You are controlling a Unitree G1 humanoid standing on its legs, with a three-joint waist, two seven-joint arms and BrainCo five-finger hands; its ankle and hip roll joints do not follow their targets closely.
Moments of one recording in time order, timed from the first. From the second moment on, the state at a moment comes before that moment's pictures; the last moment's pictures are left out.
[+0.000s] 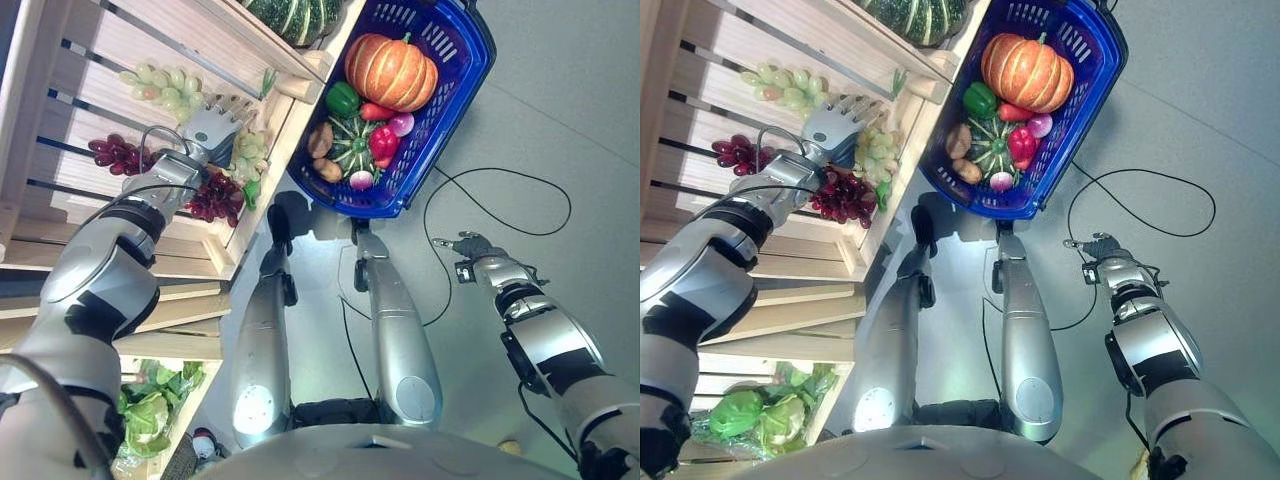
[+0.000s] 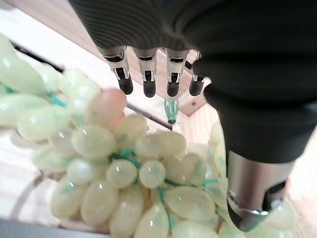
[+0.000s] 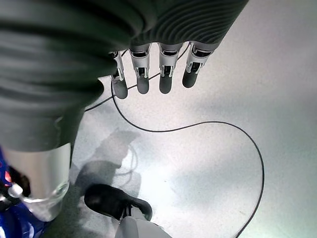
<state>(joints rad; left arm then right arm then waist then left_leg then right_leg) -1.11 0.64 -0.92 1.19 0.79 -0.23 0.47 -0.72 -0.45 0.35 1.32 0.25 0.15 -0.11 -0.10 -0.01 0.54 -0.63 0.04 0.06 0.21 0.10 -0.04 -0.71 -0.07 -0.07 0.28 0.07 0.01</state>
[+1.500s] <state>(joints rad) -1.10 0.59 -0.91 1.21 0.79 -0.09 0.35 -0.75 -0.45 0.37 1.31 0.26 0.15 -0.13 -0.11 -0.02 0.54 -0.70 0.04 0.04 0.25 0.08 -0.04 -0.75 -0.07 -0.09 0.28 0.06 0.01</state>
